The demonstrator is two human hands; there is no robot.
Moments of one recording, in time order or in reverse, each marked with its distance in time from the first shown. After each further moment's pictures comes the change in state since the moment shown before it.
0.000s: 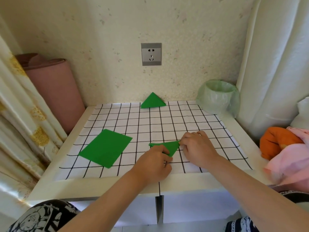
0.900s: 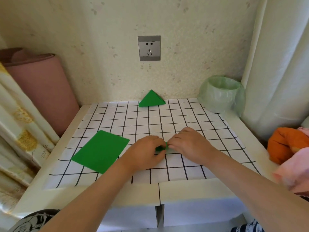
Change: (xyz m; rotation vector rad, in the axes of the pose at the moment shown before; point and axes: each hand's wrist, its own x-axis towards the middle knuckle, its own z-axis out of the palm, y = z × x) left_hand 0.037 -0.042 -0.019 0.014 0.068 0.153; right_hand 0.033 -0.005 0.002 0.079 0.116 -0.390
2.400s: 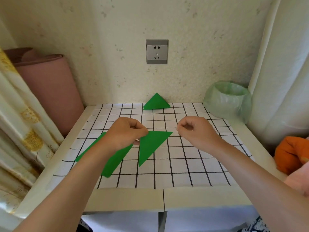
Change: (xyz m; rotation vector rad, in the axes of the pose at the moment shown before) left_hand 0.001 0.001 -0.098 -0.613 0.124 -0.701; right_hand 0.038 -0.015 -0.065 0.693 0.072 0.657
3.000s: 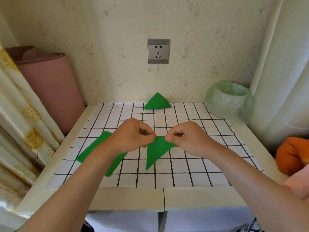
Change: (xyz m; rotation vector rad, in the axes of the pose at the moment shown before) left_hand 0.000 -0.001 0.009 0.190 -0.139 0.206; right_hand -0.004 -0.018 0.015 -0.022 -0.228 -0.077
